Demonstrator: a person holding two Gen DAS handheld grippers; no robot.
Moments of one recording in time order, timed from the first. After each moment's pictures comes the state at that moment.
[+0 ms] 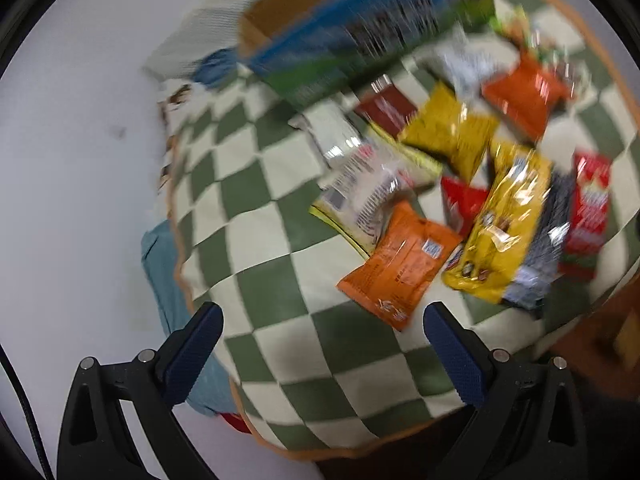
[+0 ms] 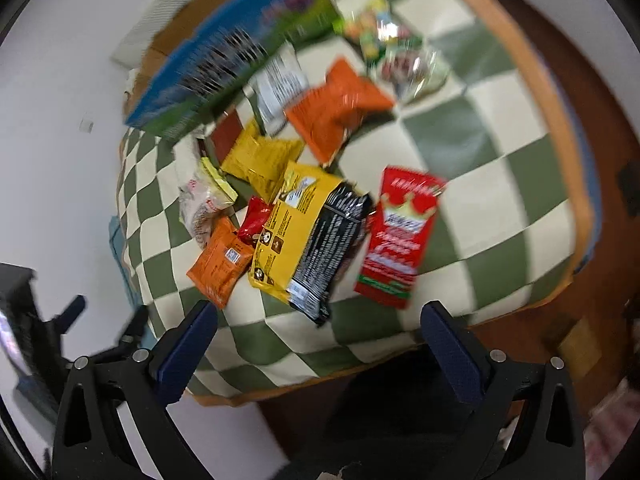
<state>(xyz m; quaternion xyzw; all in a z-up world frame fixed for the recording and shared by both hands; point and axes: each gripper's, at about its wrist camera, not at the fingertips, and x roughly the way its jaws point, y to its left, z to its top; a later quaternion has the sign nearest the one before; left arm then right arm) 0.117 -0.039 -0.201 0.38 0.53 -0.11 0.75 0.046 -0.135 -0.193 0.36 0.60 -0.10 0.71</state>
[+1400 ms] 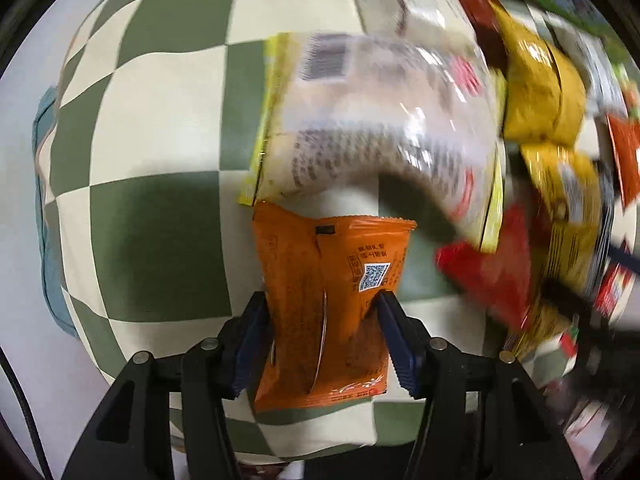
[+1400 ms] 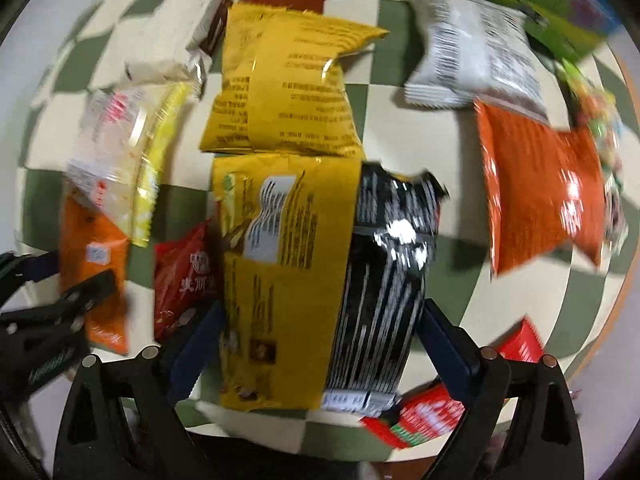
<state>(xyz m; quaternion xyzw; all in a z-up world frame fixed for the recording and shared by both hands) 0.282 0.074 -0.315 0.10 0.72 -0.10 0.68 0.229 0.012 -0.302 0.04 0.70 -0.04 0.71</state>
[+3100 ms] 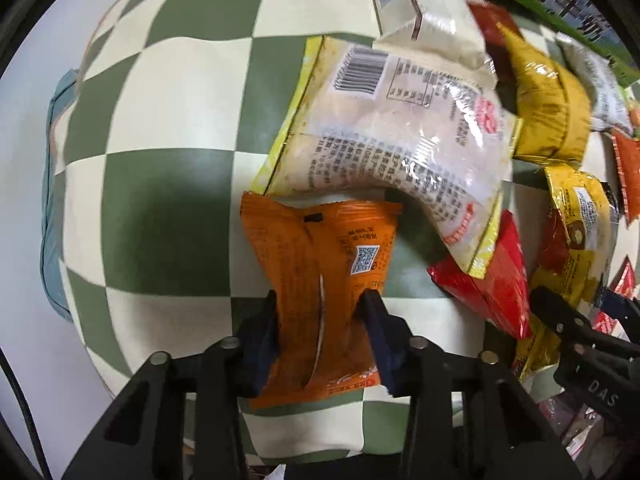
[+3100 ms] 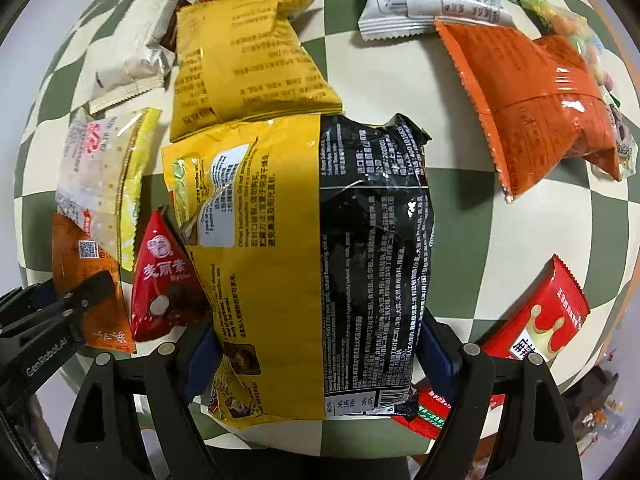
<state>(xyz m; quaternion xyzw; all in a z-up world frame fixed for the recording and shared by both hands) 0.262 0.168 -0.262 0.07 0.70 -0.07 0.71 0.167 -0.017 -0.307 0.10 0.69 -0.06 0.71</state>
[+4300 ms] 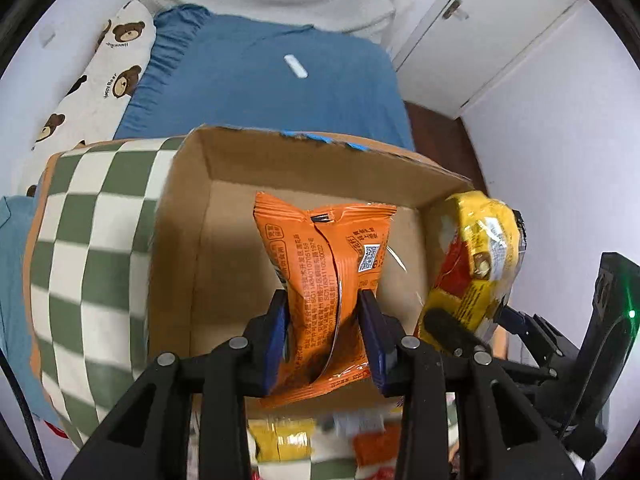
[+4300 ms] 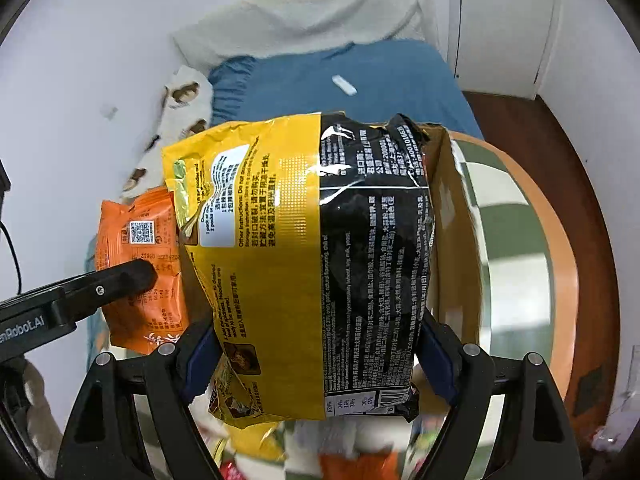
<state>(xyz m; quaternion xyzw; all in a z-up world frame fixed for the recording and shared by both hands) 0.510 -0.040 -0.087 -0.04 0.61 -0.19 0.77 0.441 -0.193 -0.114 0.12 0.57 -0.02 0.81</state>
